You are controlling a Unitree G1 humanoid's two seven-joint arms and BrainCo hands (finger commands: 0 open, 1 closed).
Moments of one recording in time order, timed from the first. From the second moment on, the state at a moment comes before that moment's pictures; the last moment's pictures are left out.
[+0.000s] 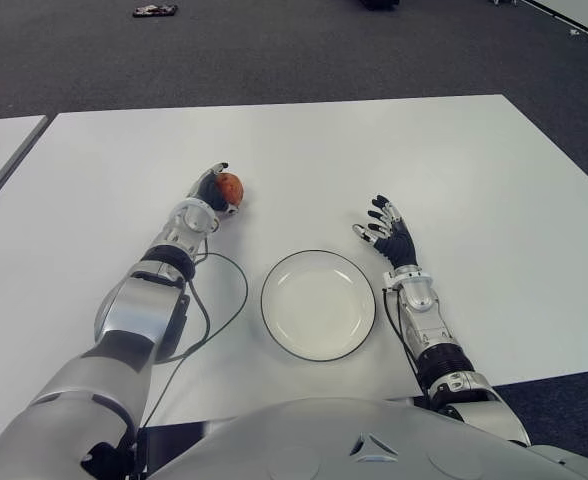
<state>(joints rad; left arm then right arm) -0.72 0.30 -0.17 1.30 0.37 -0.20 0.12 -0.15 -0.08 0.02 0.69 -0.09 -0.42 -0.06</state>
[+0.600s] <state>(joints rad) -0.71 0.28 -0.30 1.32 0.50 -0.14 0.32 -0.13 -0.09 0.01 0.67 -0.09 -0.42 -0.05</state>
